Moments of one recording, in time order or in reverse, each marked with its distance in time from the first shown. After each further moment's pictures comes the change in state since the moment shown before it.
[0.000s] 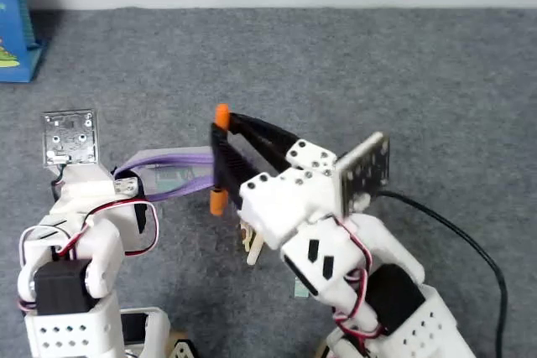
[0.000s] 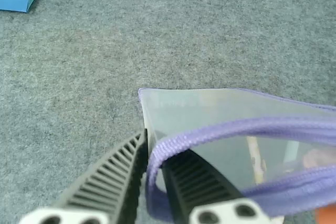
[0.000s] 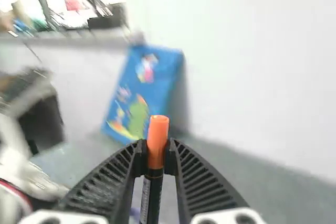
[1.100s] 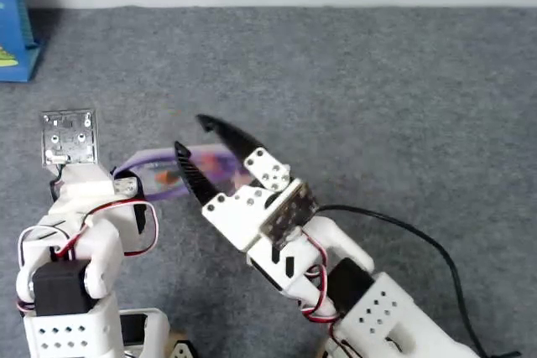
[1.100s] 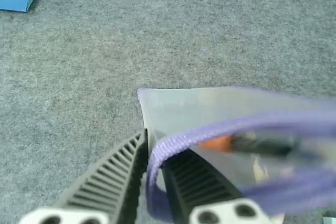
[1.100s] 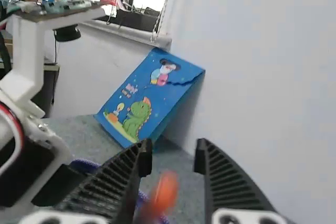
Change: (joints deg) left arm 0.0 0.0 0.0 0.0 0.0; right arm -3.8 4.8 16.2 -21.2 14.6
